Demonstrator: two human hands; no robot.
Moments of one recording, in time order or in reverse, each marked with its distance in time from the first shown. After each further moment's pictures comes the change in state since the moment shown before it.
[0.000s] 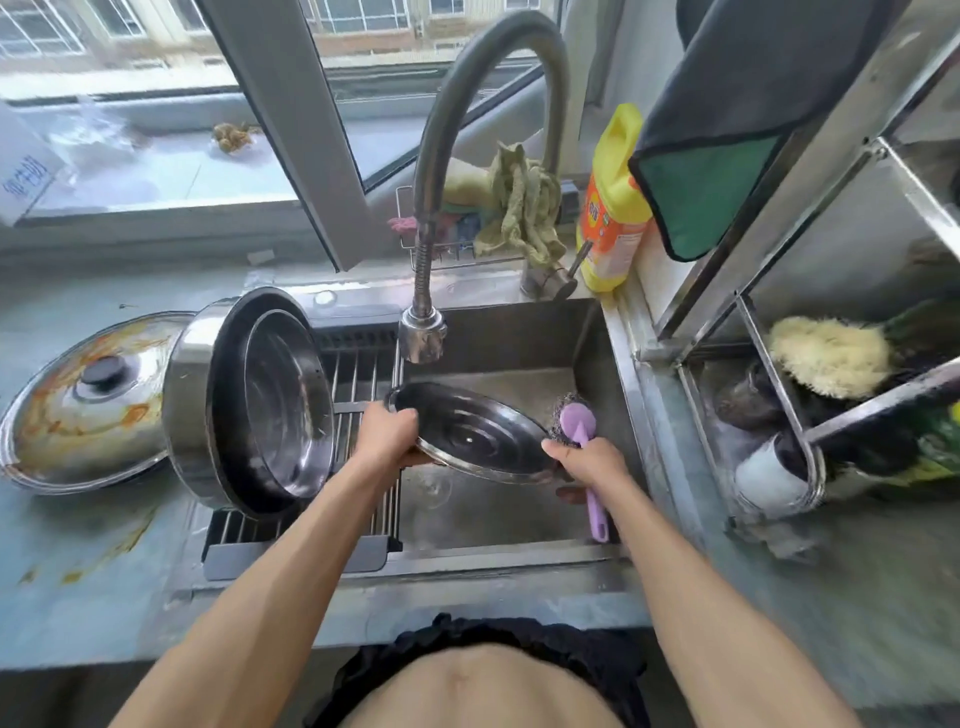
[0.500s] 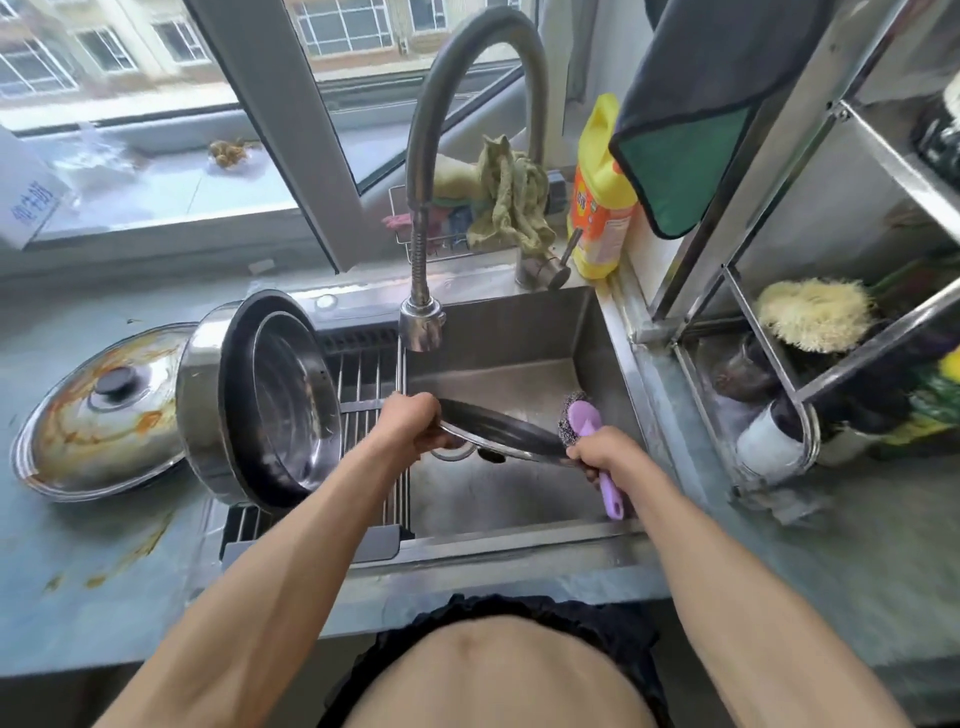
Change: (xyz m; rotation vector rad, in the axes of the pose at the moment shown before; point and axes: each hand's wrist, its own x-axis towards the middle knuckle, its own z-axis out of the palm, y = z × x) left_hand 0.001 0.001 0.011 0.085 -0.067 -0.040; right_hand -0.014 0.005 -0.008 -0.104 -0.009 0.037
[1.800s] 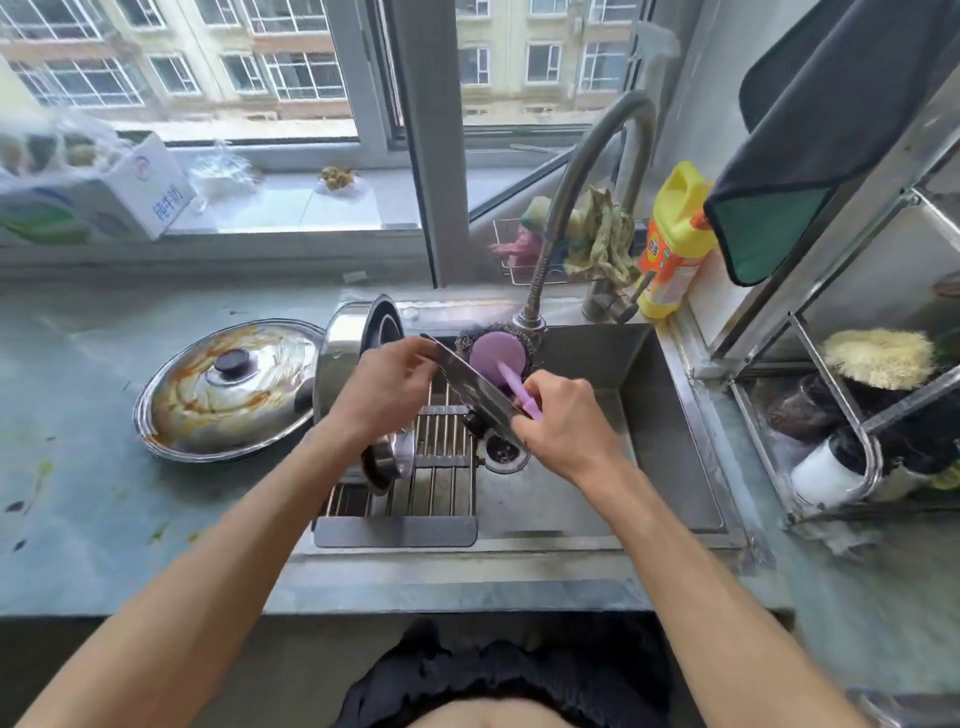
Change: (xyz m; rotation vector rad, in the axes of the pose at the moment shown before) left_hand -0.071 0.037 -0.164 0.483 -0.065 0.707; right_hand -0.175 -0.113 0.065 -0.262 0.335 -0.965
